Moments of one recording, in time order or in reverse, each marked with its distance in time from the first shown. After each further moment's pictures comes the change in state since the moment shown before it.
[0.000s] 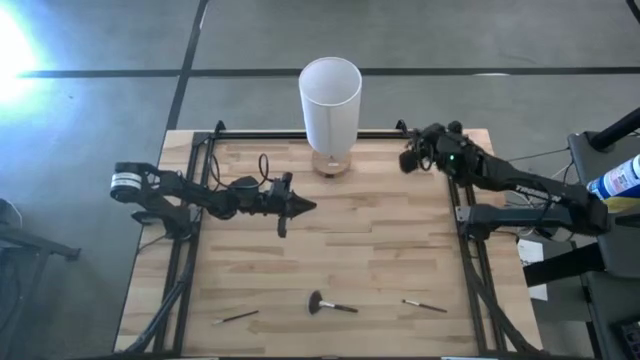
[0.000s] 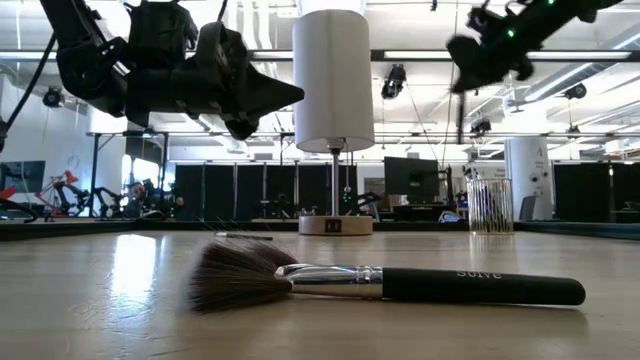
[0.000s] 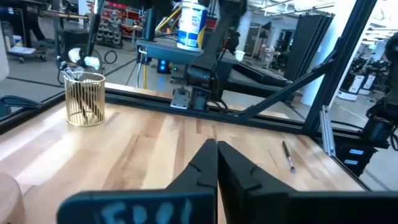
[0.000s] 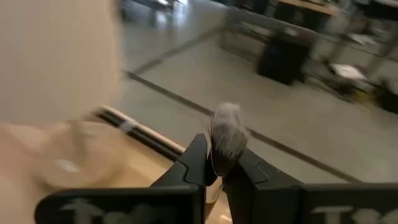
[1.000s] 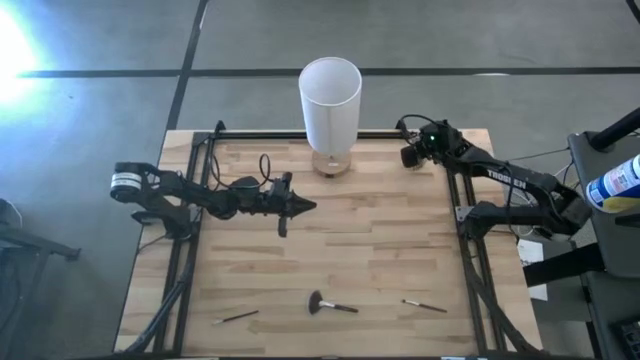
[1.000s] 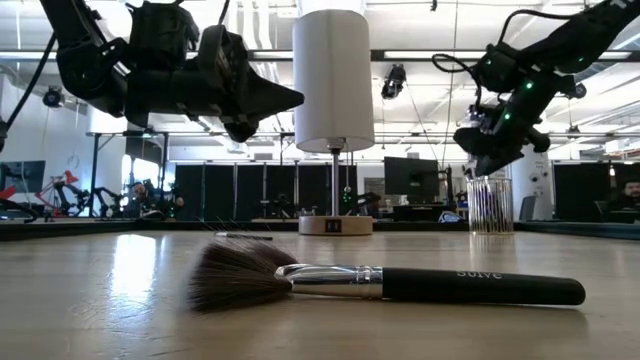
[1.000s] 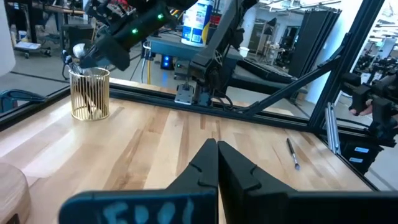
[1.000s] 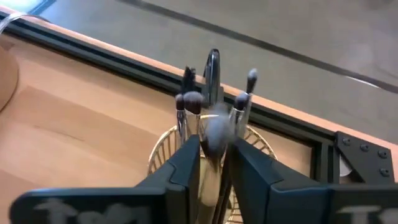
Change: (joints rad) left arm -0.001 0.000 0.000 -0.019 -0.014 -0.001; right arm -0.442 0.252 -0.151 0.052 -0.294 0.073
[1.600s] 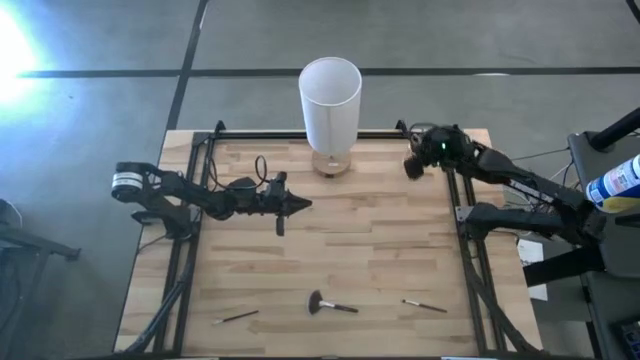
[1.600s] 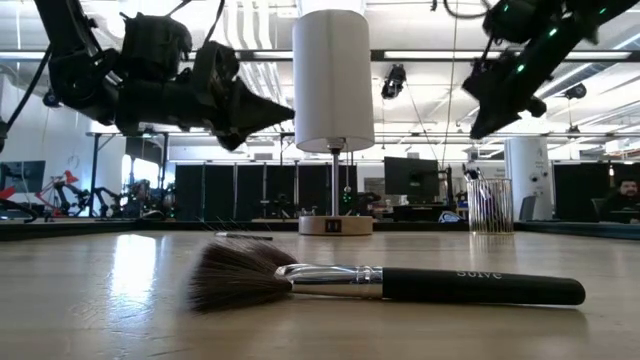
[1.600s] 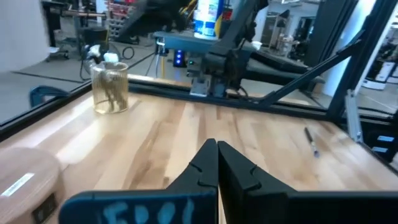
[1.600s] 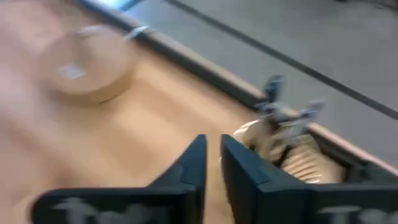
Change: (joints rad) left arm 0.021 0.010 -0.063 0.049 -0.029 0.053; right arm 0.201 -0.215 0.127 -0.300 -0.069 -0.025
